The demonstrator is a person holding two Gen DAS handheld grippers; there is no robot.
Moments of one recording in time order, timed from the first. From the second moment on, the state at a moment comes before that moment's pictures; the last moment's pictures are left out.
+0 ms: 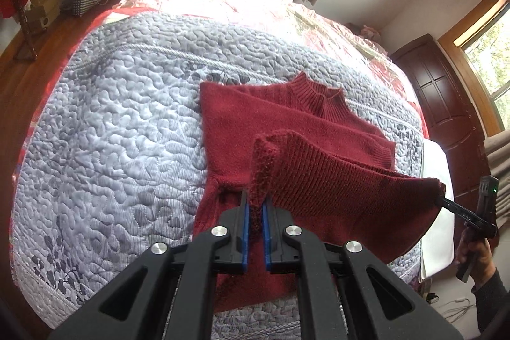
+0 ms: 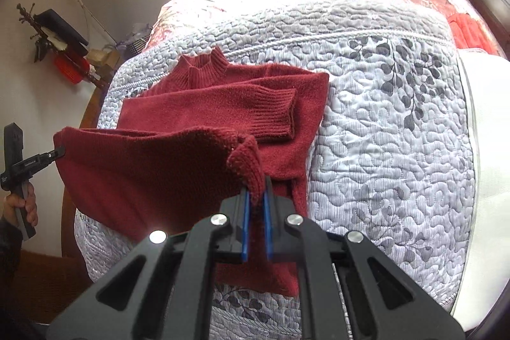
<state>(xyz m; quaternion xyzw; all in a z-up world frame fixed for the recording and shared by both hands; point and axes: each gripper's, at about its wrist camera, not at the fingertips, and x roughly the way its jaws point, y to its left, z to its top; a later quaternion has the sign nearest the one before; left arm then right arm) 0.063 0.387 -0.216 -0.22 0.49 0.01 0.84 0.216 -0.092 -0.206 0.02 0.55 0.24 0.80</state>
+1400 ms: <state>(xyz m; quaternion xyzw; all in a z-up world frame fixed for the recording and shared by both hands) 0.259 0.448 -0.238 -0.22 0.49 -0.02 0.85 0.410 -0.038 -0.226 0.02 0.54 0.24 0.81</state>
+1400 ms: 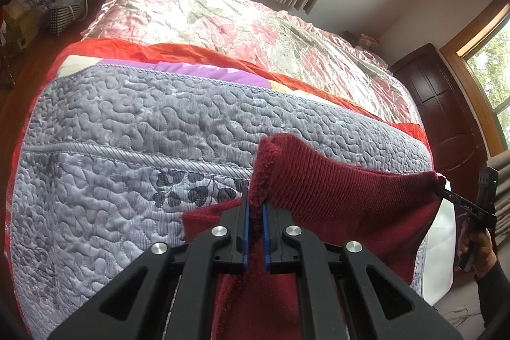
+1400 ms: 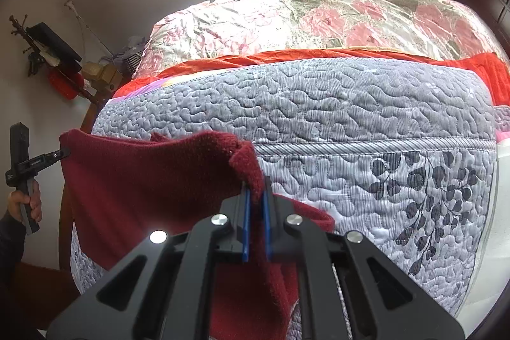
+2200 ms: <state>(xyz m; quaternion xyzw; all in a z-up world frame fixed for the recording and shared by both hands) 0.321 0.468 -0.273 -0.24 0.51 -0.02 0.83 0.466 -0.039 -0.262 0.04 0.56 0.23 0.79</state>
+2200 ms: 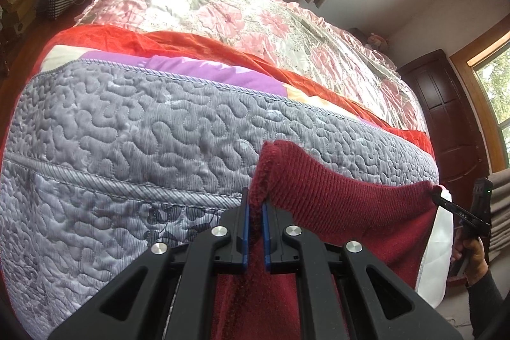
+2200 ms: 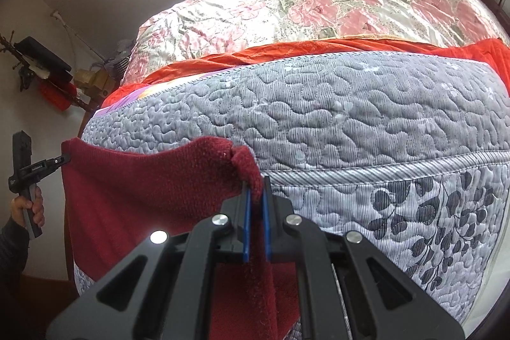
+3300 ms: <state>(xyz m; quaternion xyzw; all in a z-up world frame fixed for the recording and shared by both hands) 0.214 0.440 -0.303 -0.20 0.53 0.06 0.82 0.396 -0.088 -0.312 0.09 0.61 0.19 0.76</state>
